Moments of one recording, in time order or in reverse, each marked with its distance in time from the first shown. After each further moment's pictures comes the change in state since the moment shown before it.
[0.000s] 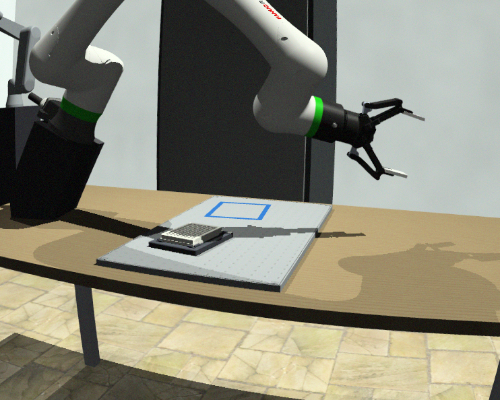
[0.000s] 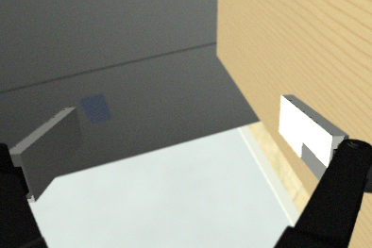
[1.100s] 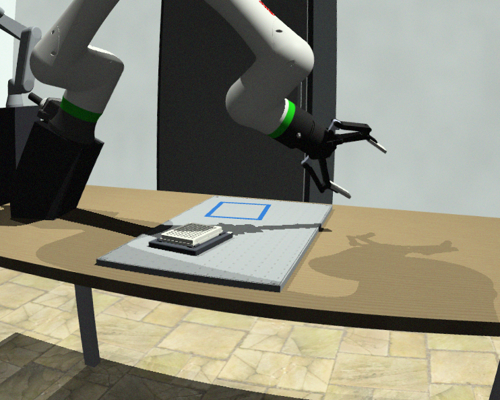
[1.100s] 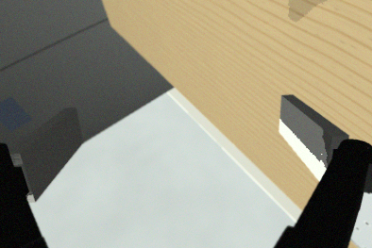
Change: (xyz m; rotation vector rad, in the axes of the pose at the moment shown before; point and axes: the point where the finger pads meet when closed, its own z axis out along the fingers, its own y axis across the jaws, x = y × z) arm -0.058 0.101 -0.076 -0.299 -0.098 0.197
